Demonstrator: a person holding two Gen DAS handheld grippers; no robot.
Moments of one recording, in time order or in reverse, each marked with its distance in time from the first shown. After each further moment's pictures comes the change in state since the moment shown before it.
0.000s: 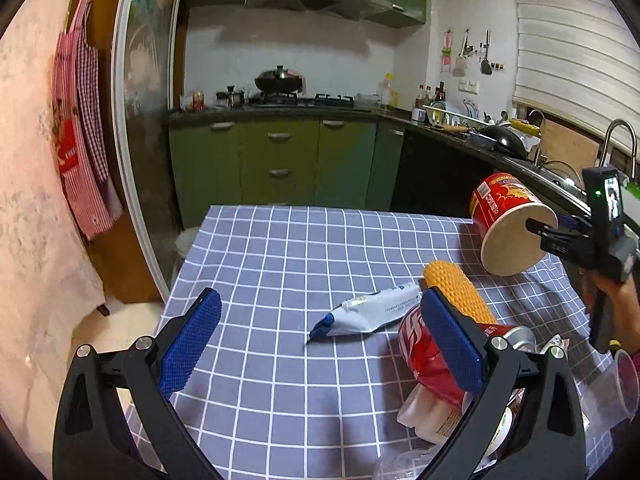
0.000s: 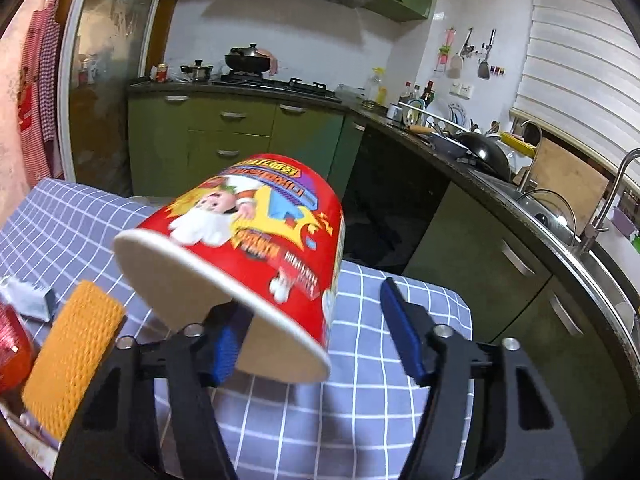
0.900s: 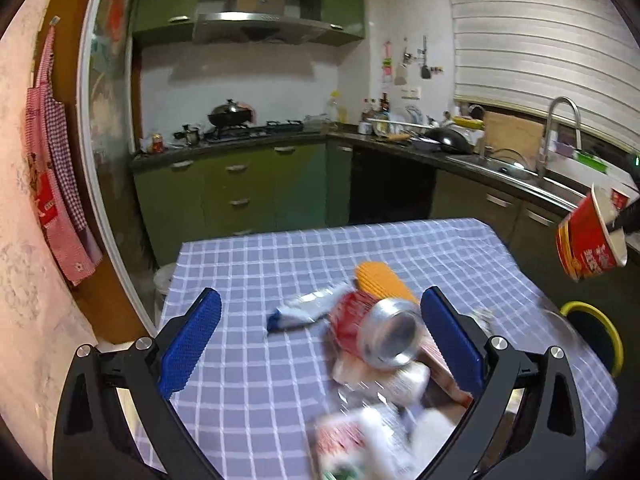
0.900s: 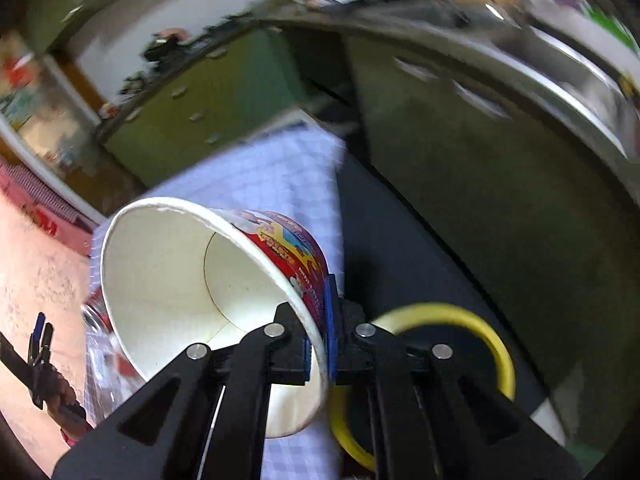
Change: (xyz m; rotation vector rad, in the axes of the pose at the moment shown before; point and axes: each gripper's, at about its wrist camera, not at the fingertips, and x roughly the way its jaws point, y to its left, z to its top) left arm -0.104 -0.043 -0.005 0.147 -0.073 -0.138; right arm -0.185 -0.257 -0.104 0.585 0.509 0.190
